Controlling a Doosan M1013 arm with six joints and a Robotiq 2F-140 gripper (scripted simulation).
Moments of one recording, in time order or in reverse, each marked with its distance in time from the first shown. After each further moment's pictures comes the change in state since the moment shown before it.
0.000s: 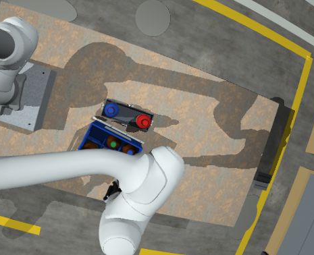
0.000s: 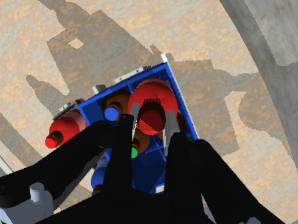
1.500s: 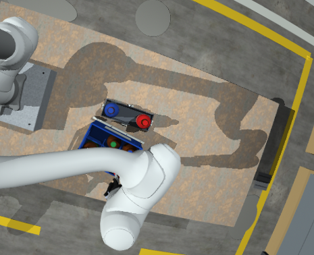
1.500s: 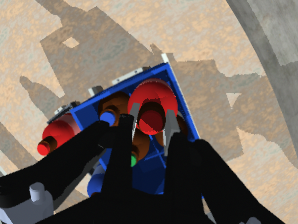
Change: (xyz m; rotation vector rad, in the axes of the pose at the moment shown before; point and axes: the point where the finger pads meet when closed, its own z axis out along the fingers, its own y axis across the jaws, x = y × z) arm 0.000 0.000 0.032 0.000 0.000 0.000
